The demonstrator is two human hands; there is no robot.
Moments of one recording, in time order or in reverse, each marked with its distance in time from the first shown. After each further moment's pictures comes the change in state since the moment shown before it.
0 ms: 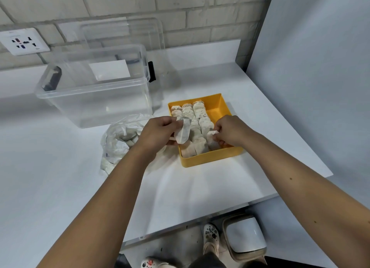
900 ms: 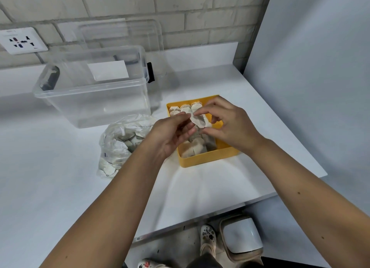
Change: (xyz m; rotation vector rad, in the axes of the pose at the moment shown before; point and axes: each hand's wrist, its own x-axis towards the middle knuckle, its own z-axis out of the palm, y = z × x) left_hand 0.000 0.019 0.029 -0.647 -0.048 -0.256; right_hand -0.042 -0.022 -0.022 0.138 0.459 -0.672
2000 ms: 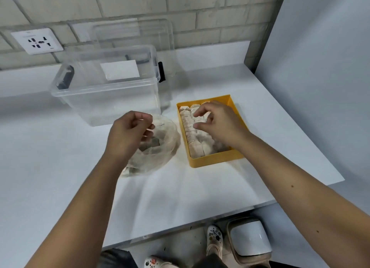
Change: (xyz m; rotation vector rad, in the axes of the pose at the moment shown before) left_hand -0.037 0.033 -0.091 0.680 0.321 0.504; right_hand 0.029 -0.011 0.040 0.135 -0.120 0.364
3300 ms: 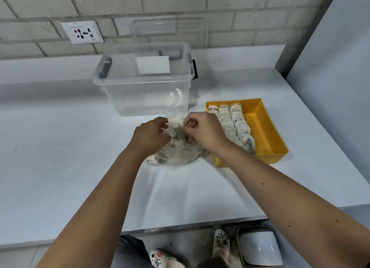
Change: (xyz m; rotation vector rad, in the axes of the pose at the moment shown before) left_hand 0.021 -0.041 -0.032 0.687 -0.164 0.067; right_hand 0.023 -0.046 0.098 0.088 -0.055 -0.022
